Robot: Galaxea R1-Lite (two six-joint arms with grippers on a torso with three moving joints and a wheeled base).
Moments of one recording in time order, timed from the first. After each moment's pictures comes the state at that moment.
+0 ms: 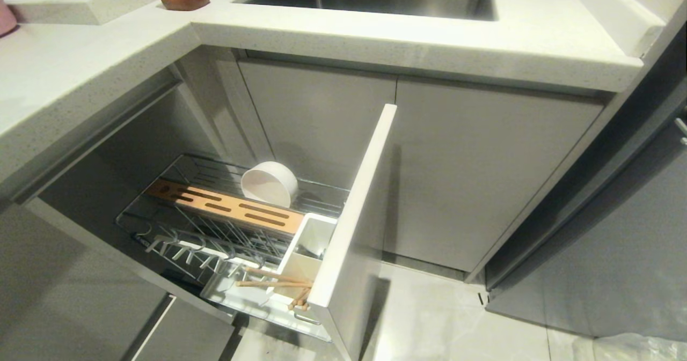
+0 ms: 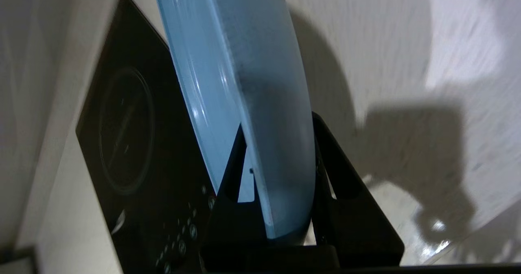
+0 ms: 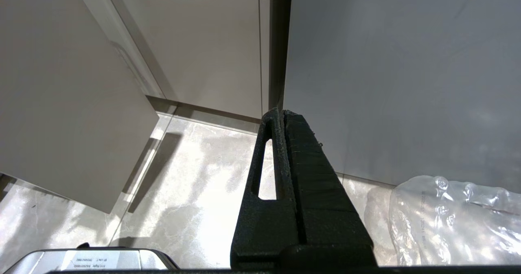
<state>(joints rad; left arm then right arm) 0.37 1.34 -1.97 1.07 0.54 0.37 -0.01 0.00 0.00 0.00 0.00 0.01</state>
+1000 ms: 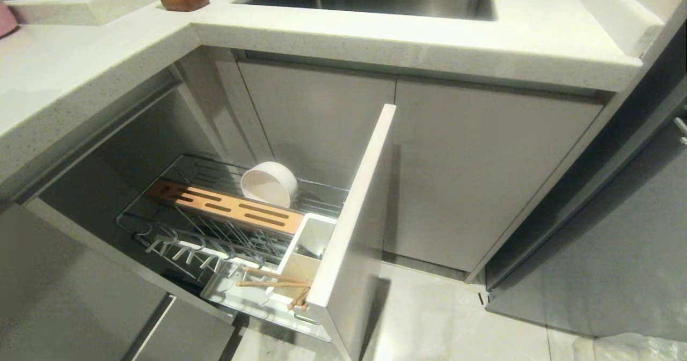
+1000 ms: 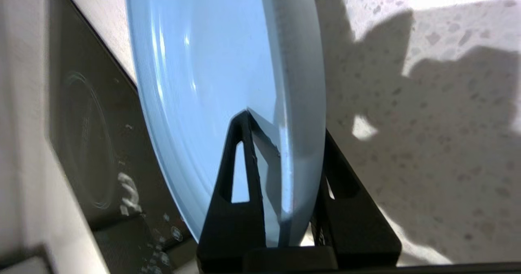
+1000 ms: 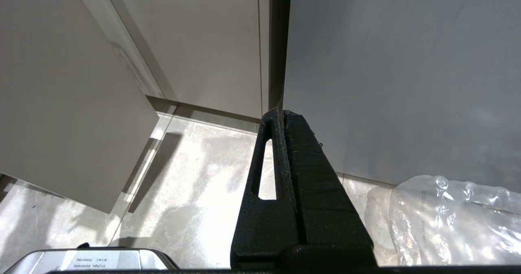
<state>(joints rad) 0.34 1.49 -1.97 1.13 0.54 0.35 -0.01 0.00 0.00 0.00 0.00 0.01</state>
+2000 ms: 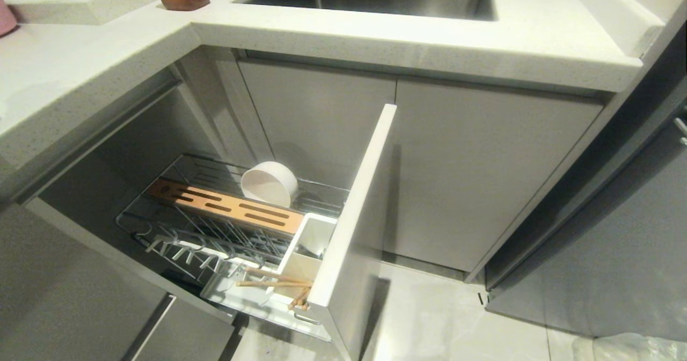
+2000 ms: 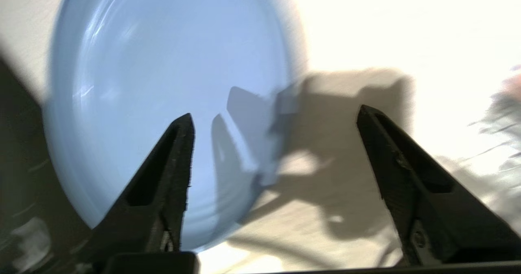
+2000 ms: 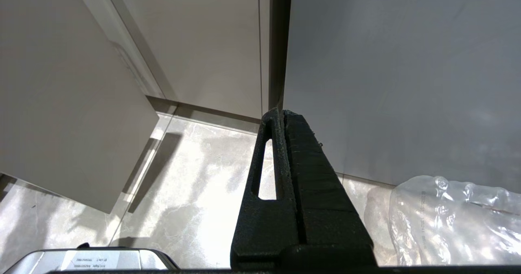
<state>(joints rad) 0.18 1.44 -1.97 1.09 0.47 0.16 -0.01 0.00 0.00 0.00 0.00 0.01</state>
